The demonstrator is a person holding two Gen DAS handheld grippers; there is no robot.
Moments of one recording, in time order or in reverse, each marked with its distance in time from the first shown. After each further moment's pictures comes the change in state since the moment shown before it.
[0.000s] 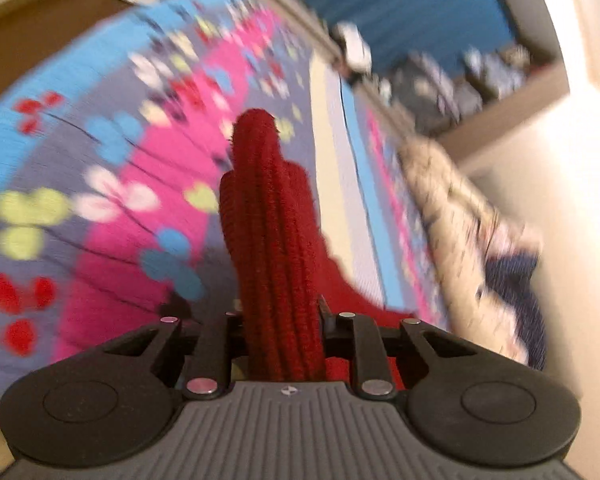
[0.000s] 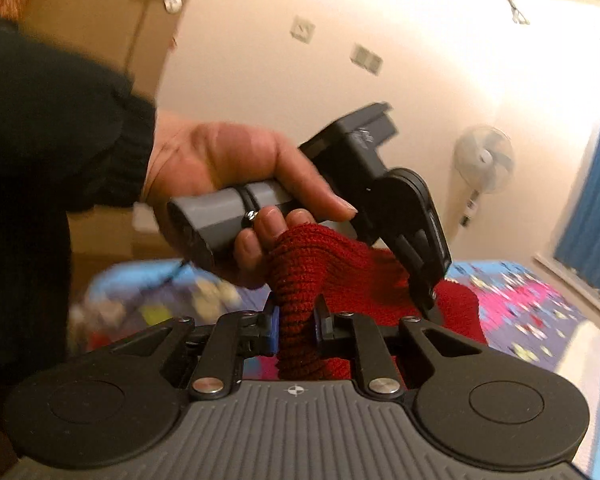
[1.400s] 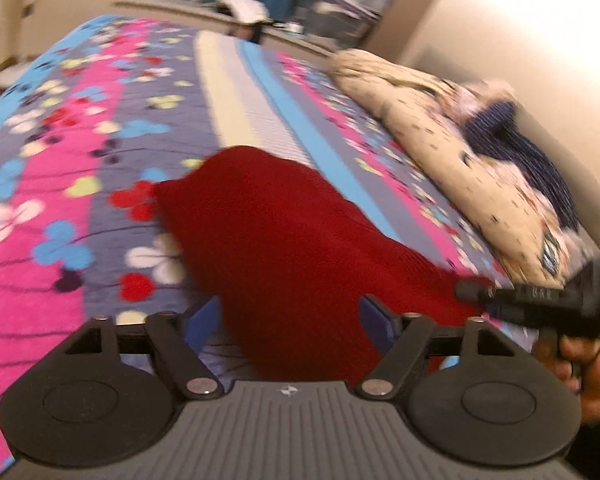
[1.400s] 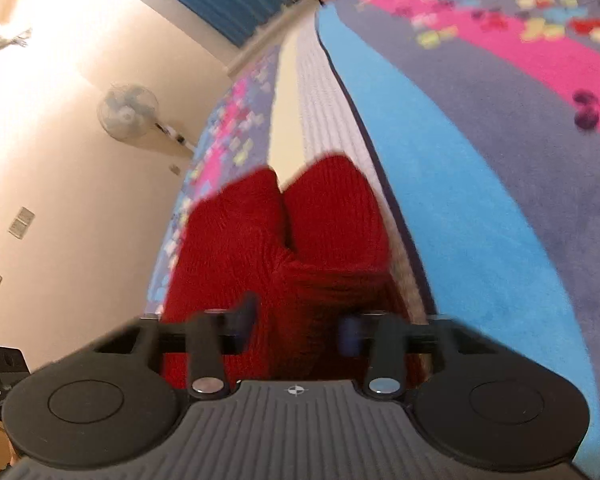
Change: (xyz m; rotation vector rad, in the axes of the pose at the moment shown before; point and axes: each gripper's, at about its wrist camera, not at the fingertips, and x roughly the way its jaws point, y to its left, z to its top) left arm 0.049 -0.126 -0.124 0.552 0.116 0.010; right arm -0.219 -0.183 -0.193 1.395 0.056 -0.456
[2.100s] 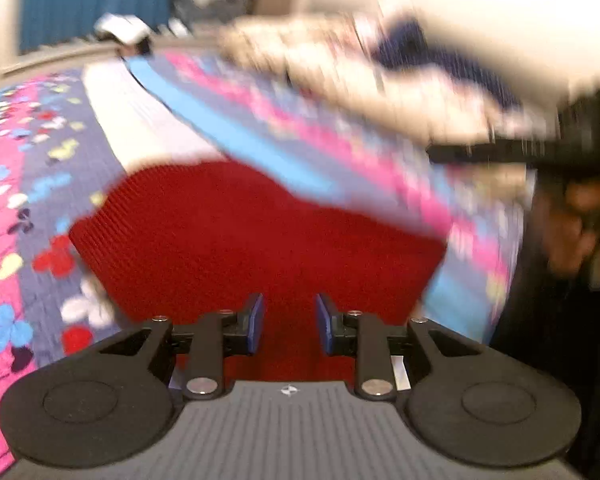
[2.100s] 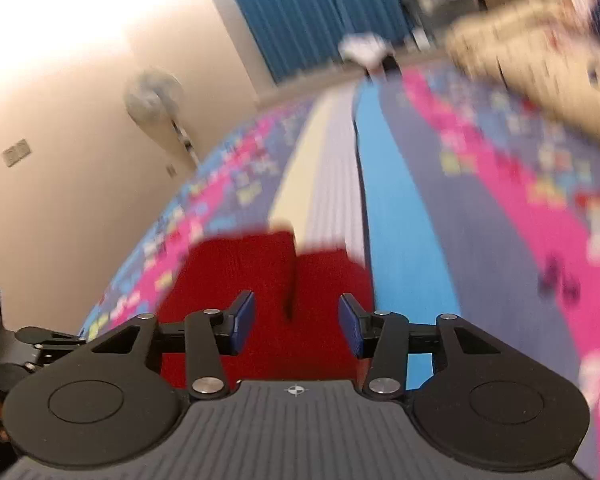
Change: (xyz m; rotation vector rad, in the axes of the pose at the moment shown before) left arm 0.030 -0.054 -0.018 0.305 0.005 -0.101; right arm -0.054 0.057 0.007 -0.393 -0.155 -0.103
